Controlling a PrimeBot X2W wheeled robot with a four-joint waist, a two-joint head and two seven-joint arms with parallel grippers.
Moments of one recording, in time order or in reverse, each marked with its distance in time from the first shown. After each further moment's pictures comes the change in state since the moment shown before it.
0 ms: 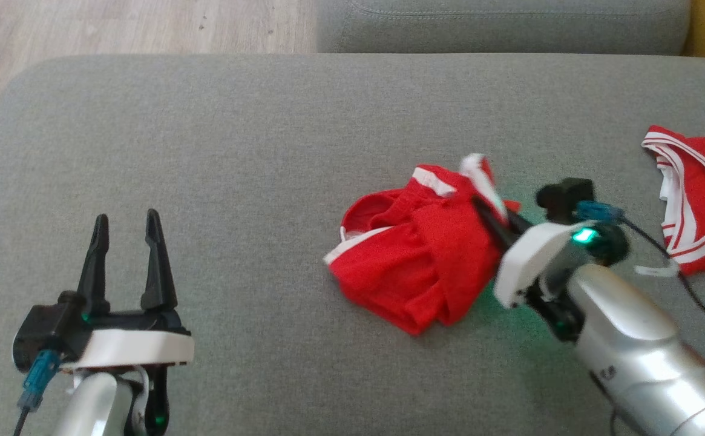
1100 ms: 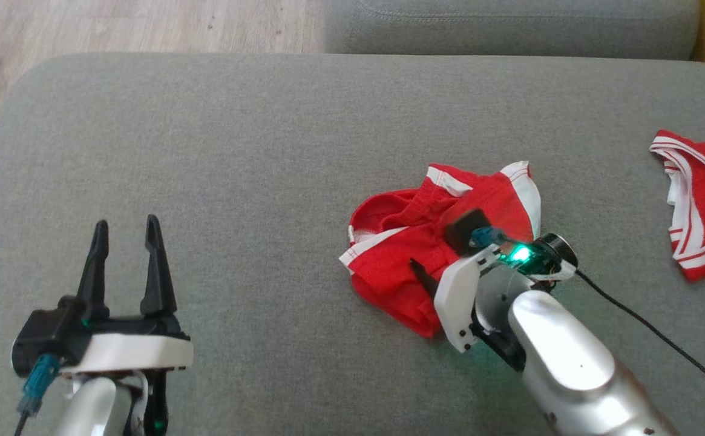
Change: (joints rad) left arm 0.020 0.011 -0.006 -0.008 -0.006 0.009 0.002; right arm 0.153 0.156 -0.214 -0.179 -0.552 0.000 0.424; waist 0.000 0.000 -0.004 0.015
